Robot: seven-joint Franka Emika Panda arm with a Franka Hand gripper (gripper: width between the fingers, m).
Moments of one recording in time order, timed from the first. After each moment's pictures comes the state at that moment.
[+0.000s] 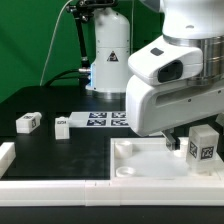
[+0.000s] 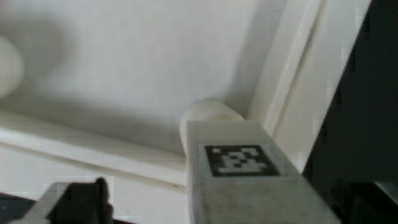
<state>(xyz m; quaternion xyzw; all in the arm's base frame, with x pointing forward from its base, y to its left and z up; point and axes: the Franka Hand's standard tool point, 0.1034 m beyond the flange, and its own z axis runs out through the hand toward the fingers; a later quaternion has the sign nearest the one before) 0.642 0.110 0.080 -0.98 -0.17 0.07 0.06</state>
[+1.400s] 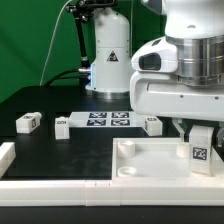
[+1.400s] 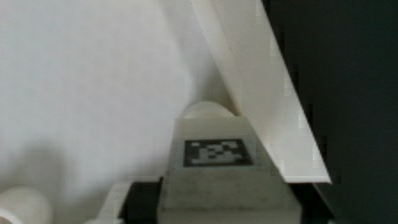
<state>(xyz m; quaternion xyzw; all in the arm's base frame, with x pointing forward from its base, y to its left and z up) 0.642 0.118 0.078 -0.96 0.25 0.09 0.04</state>
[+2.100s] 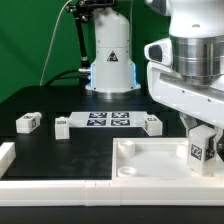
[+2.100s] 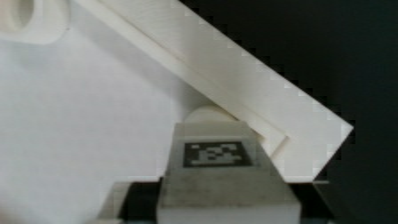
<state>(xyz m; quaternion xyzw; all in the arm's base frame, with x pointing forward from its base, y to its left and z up) 0.642 0.122 0.078 -0.88 0.46 0.09 0.02</state>
